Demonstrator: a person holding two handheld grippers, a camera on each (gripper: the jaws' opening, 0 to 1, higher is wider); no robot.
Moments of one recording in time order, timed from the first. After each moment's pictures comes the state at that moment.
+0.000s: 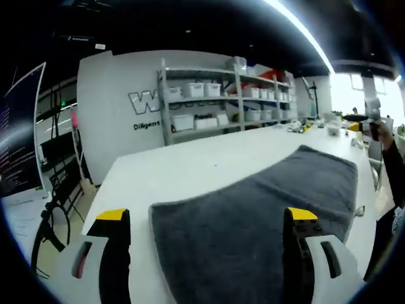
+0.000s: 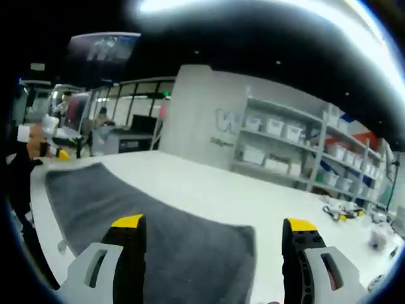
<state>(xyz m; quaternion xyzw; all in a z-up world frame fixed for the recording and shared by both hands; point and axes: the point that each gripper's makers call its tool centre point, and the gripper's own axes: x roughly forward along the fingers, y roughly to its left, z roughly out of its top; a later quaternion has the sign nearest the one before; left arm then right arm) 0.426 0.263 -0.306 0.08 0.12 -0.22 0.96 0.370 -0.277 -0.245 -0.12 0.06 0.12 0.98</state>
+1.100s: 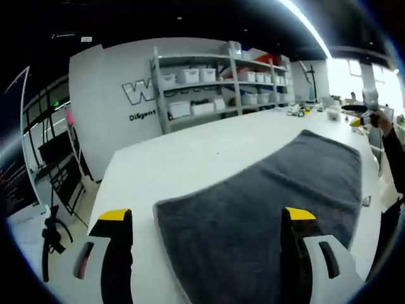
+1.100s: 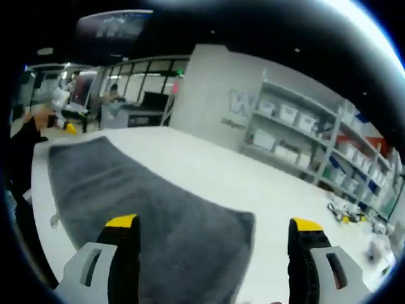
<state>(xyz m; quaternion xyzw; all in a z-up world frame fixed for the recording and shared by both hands) 0.478 0.271 -0.314 0.12 0.17 -0.22 0.95 0.408 -0.294 -0.266 -0.17 0.13 0.14 0.97</state>
